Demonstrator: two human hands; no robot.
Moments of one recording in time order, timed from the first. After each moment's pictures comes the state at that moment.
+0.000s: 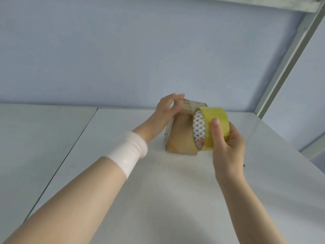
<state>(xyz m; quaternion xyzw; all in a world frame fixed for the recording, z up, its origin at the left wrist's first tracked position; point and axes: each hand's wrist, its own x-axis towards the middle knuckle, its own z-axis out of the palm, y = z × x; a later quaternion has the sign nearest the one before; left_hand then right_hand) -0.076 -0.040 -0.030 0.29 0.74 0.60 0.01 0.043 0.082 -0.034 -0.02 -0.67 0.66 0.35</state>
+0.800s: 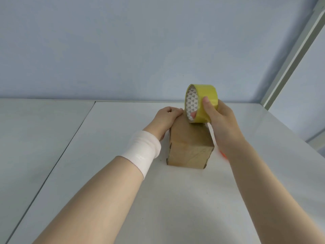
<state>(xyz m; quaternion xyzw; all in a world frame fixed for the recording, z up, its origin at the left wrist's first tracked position) -0.096 -0.017 -0.061 0.04 0.72 0.69 0.12 -0.013 0.105 -0.029 -0.03 -0.72 0.68 0.17</state>
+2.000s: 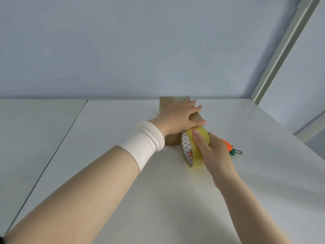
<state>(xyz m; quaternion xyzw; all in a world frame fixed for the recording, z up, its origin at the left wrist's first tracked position) -0.081 0.008 -0.041 0.39 0.91 0.18 -0.01 0.041 0.095 -0.073 -0.15 -0.76 0.62 0.13</state>
